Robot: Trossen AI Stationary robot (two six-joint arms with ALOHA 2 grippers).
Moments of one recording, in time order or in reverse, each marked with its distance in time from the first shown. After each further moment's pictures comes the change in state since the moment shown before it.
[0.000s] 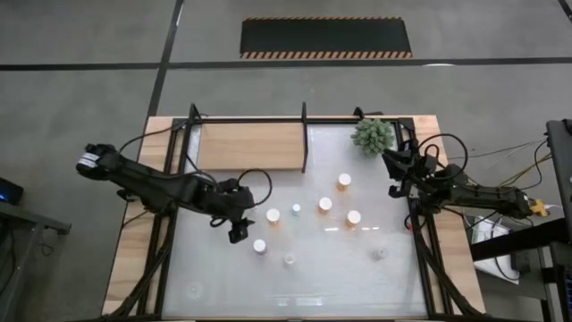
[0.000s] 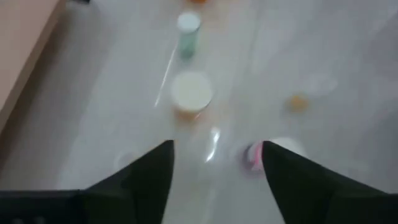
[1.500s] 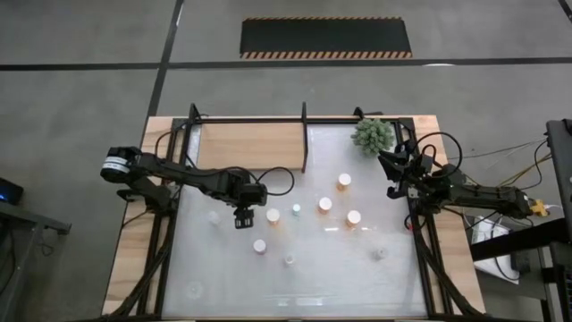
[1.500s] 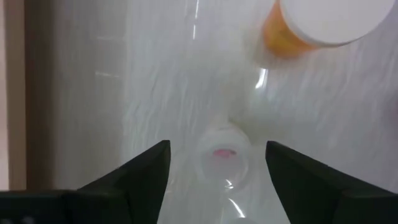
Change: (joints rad) left arm 0.219 0.235 -0.060 -0.004 0.058 0.366; right arm 0.000 0.000 0.000 -0.063 0.000 0.064
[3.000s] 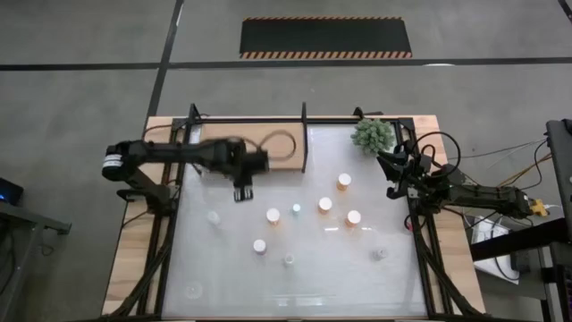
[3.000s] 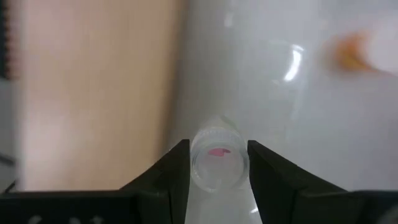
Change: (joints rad) left arm 0.203 -0.006 0.362 -0.406 -0.116 0.106; right arm 0.000 0.000 0.000 -0.017 0.000 0.021
